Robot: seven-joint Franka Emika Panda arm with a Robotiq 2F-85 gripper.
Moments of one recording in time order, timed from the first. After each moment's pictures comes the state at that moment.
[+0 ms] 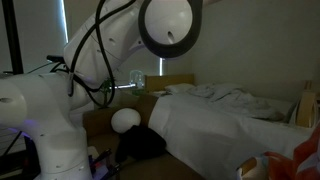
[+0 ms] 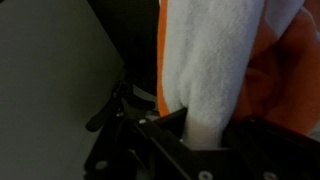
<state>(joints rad) -0.85 0.86 0.04 -0.37 0.08 1.93 -0.64</state>
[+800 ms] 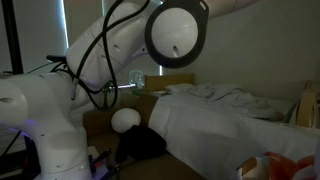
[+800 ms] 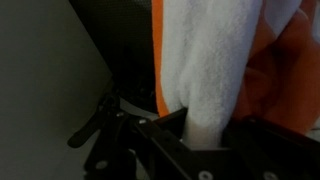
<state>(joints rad) -0.83 0.93 0.04 -0.37 0.08 1.93 -0.66</state>
